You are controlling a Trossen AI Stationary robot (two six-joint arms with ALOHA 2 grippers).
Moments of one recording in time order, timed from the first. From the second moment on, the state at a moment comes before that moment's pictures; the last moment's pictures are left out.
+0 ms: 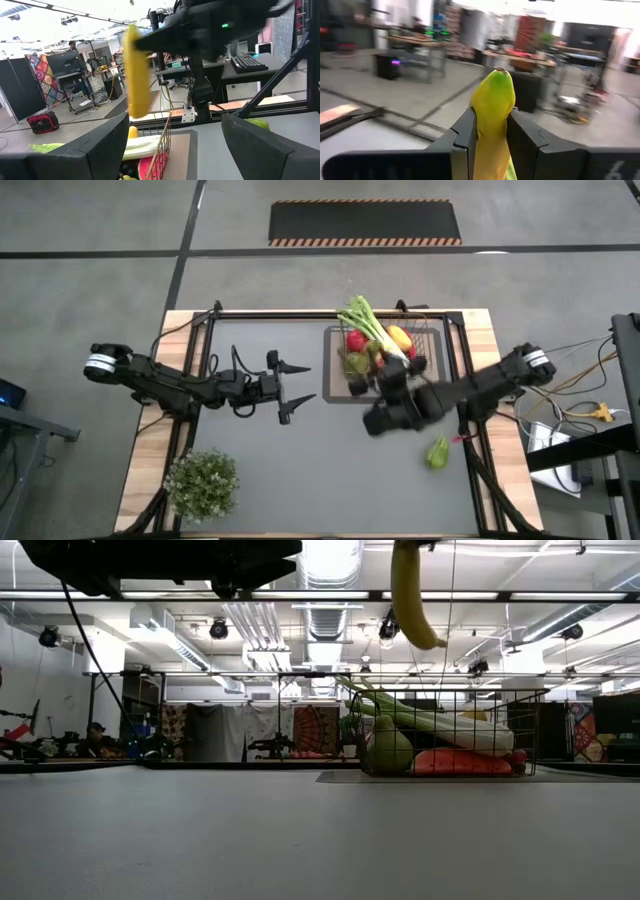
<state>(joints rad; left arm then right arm) -0.11 1.27 0.56 0.87 -0.29 0.24 0.35 1.55 1.30 -0.63 1.53 0.77</state>
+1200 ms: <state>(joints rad) -0.11 1.27 0.56 0.87 -0.30 0.33 -0.09 1.63 1.34 -0.62 0.95 0.73</state>
